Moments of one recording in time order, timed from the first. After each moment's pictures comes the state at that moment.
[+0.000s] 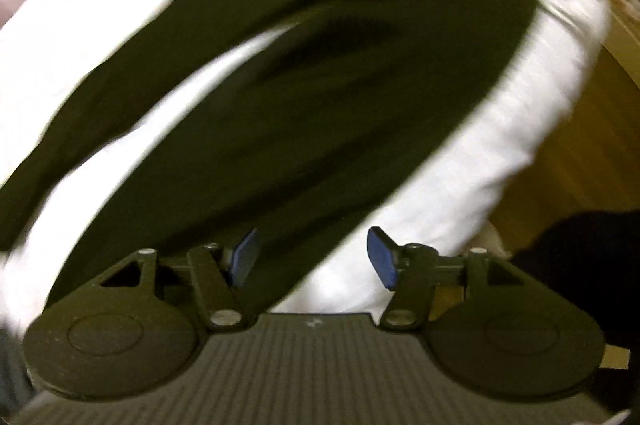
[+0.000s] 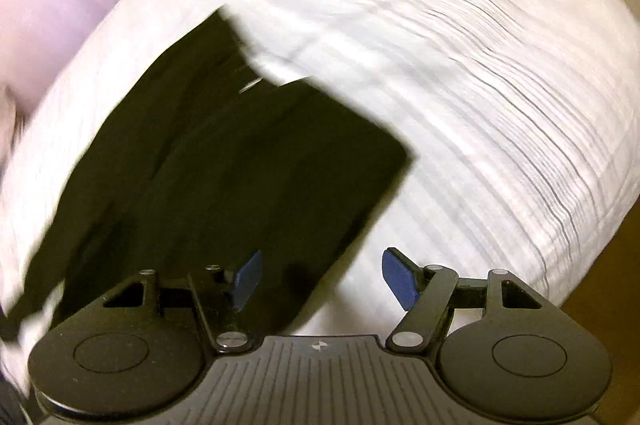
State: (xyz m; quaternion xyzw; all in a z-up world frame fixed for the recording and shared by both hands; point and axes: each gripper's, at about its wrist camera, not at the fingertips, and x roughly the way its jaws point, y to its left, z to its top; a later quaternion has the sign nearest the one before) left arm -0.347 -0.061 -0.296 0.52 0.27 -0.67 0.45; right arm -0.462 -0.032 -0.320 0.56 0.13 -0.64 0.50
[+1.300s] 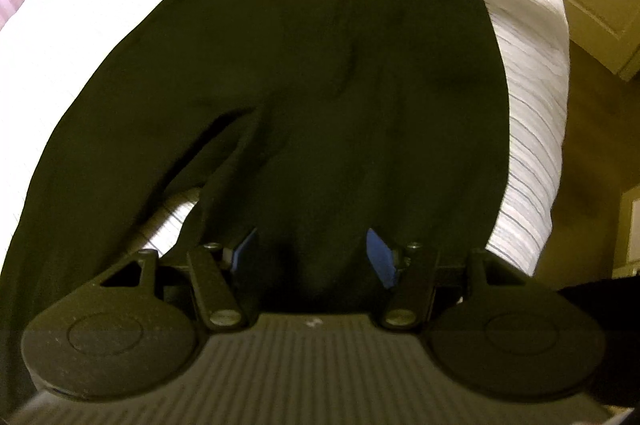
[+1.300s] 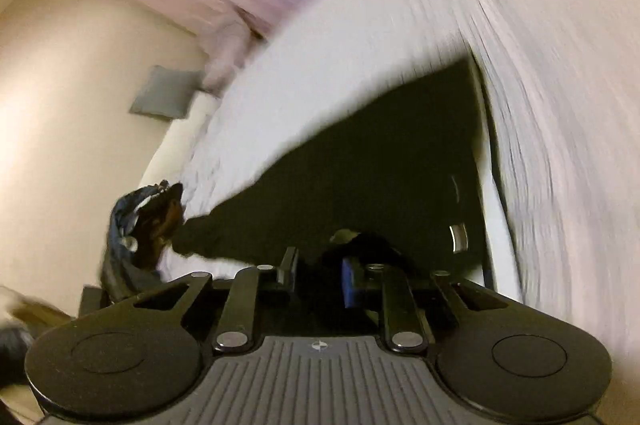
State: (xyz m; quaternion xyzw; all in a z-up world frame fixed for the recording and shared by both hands) left arm -0.495 -0.202 -0.326 0.52 0.21 -0.74 0.37; right arm -0.527 -0.189 -0.273 0.49 0.12 -0.34 0.80
